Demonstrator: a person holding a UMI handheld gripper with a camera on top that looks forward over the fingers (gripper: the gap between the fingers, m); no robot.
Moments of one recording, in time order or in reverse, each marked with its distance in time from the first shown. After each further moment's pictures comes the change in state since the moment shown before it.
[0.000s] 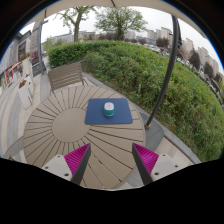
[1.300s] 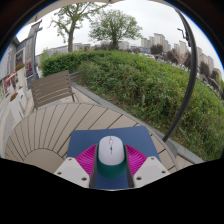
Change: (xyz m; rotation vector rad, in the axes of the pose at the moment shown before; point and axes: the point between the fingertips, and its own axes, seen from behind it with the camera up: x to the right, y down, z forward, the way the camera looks) arm -0.022 -0.134 0.312 0.148 0.017 0.062
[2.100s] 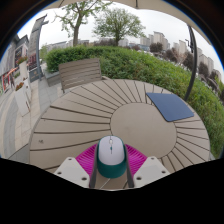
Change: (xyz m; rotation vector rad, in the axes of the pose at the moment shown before) arm -0.310 0.153 -0.159 -0.044 0.035 -0.011
